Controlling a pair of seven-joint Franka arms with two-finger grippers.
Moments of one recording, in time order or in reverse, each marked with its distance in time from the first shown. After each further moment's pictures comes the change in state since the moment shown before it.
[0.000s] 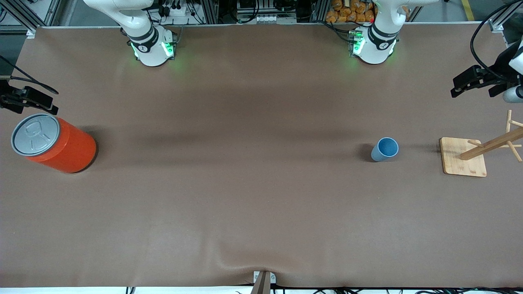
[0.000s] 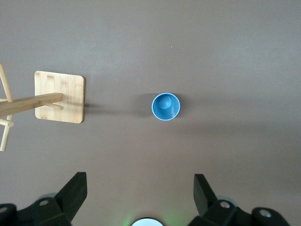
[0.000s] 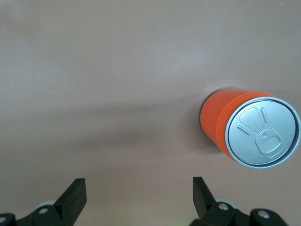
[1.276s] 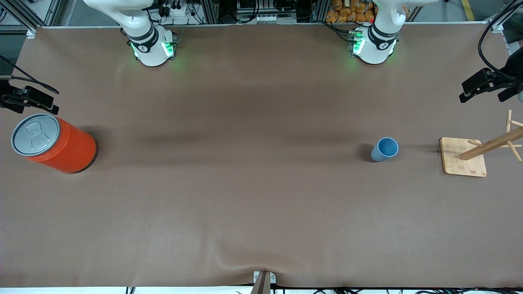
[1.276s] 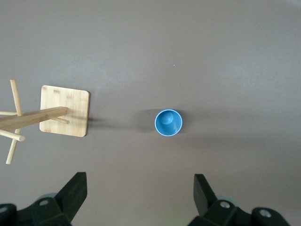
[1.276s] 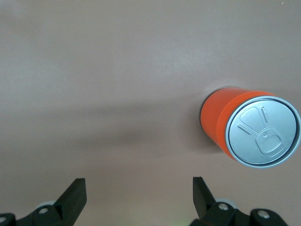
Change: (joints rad) left arm 0.000 -0.001 0.018 0.005 0.000 0.068 0.001; right arm 0.001 0.000 0.000 0.000 0.000 -0.004 0.000
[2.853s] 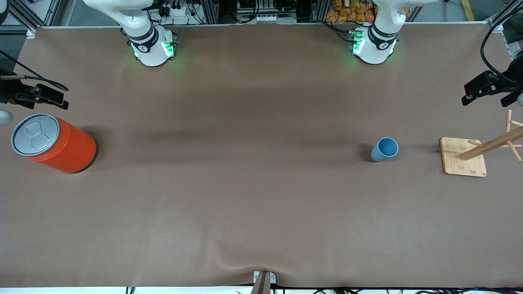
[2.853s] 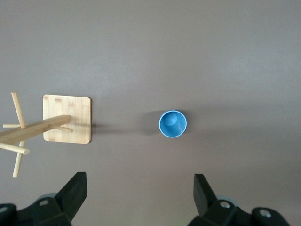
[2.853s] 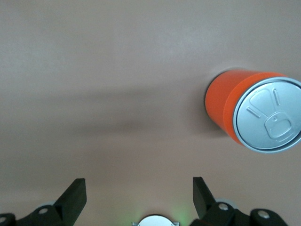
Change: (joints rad) left arm 0.005 0.013 0.015 -0.001 0.000 0.010 0.081; right arm 0.010 -0.007 0.007 -0.031 0.000 -0.066 0.000
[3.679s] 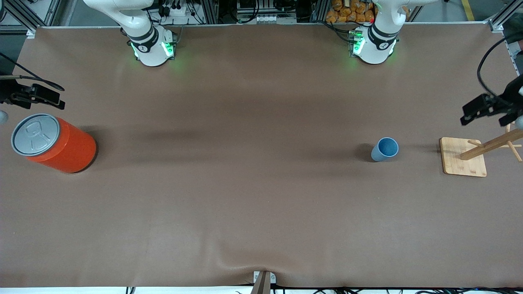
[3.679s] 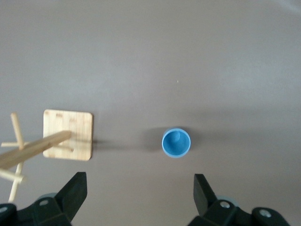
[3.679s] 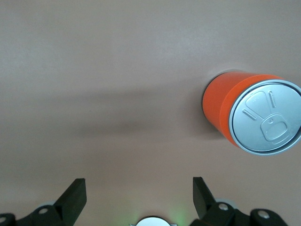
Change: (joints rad) left arm 0.027 0.053 -0.017 0.021 0.000 0.071 0.011; right arm 0.000 0.000 -0.014 -0.003 0.000 0.016 -0.022
